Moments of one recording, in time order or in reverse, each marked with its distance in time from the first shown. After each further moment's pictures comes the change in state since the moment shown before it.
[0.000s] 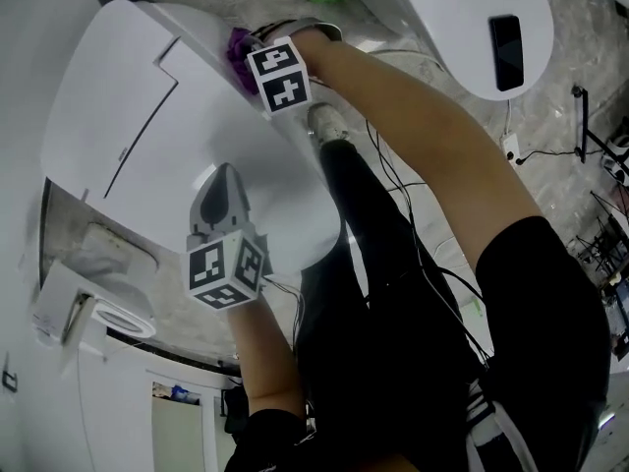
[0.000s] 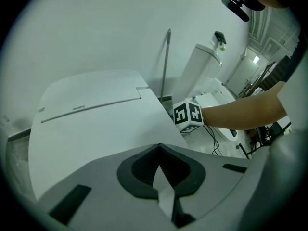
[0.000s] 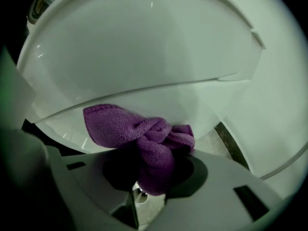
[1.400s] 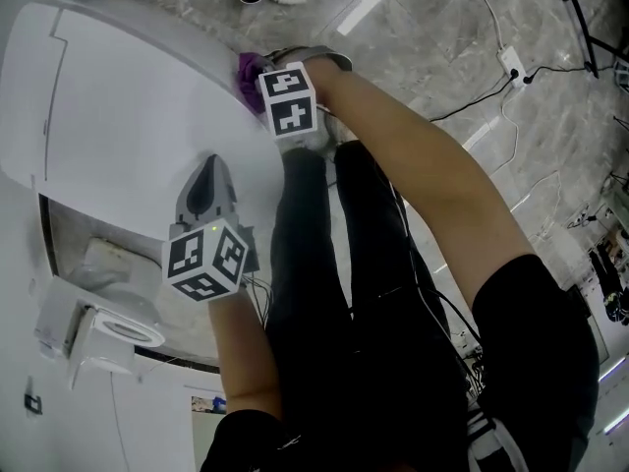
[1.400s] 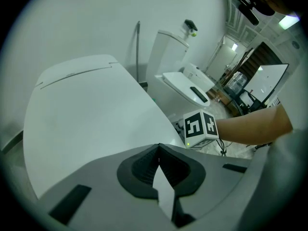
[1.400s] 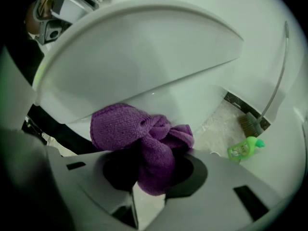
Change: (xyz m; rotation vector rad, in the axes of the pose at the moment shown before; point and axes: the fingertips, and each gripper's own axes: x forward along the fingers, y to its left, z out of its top) left arm -0.058 -0.089 -0.196 0.179 0.081 -0.139; right arm -0.024 0.300 -0.048 0.349 0.002 -0.060
